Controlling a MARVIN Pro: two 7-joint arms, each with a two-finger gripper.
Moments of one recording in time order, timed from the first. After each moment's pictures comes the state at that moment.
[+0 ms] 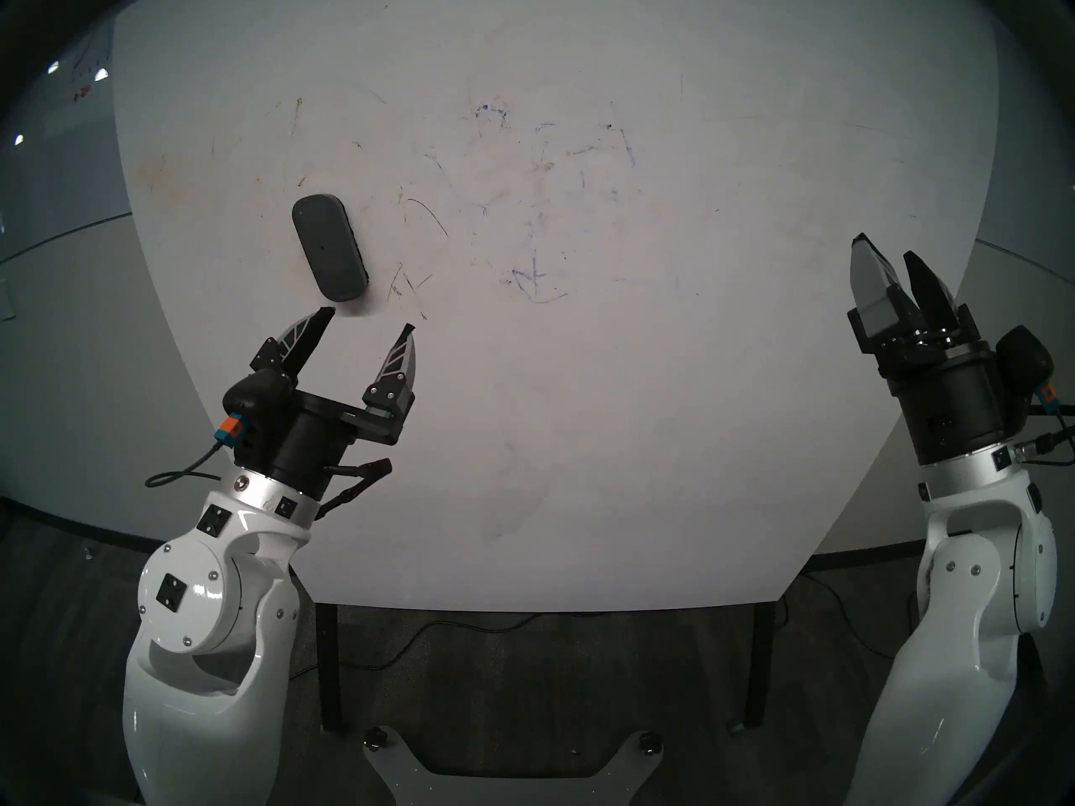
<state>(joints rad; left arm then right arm) 1.89 -1.54 -1.52 -2.34 -0.01 -0.06 -0.22 -1.76 -1.51 2.22 -2.43 0.72 0.24 0.48</state>
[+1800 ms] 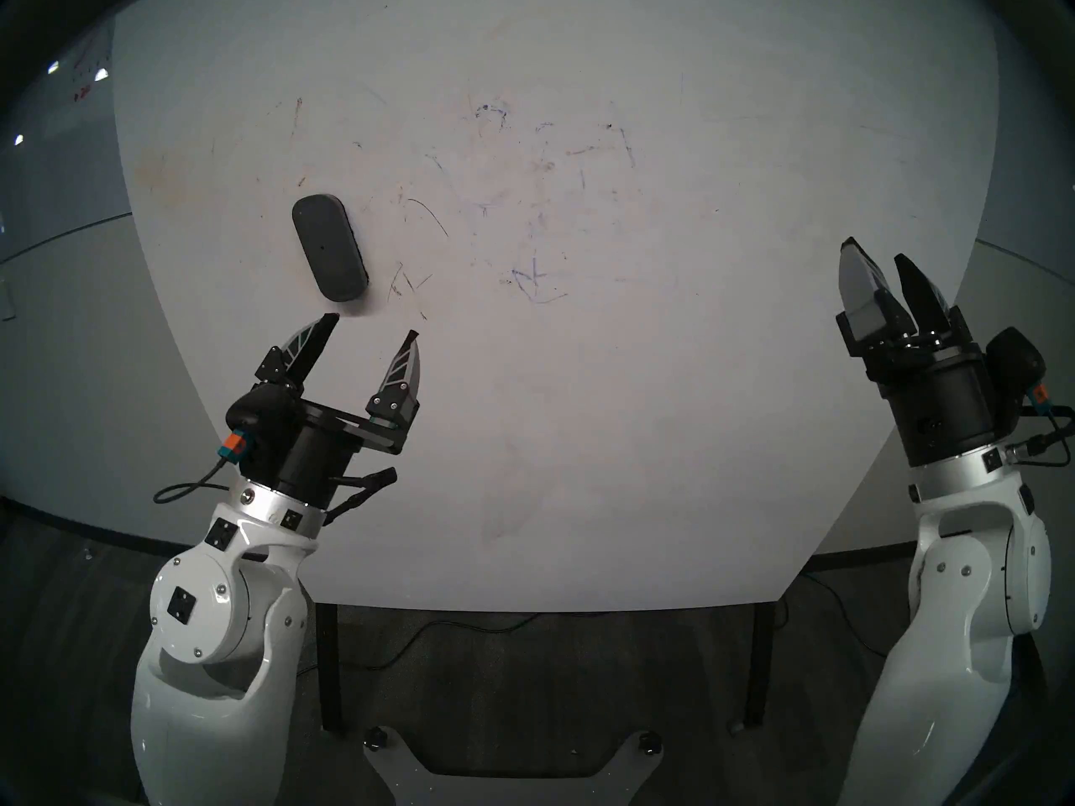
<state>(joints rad) 1.90 -1.54 -1.52 -2.31 -0.03 -0.12 -0.24 -1.76 -1.53 2.20 -2.43 0.69 0.23 0.50</state>
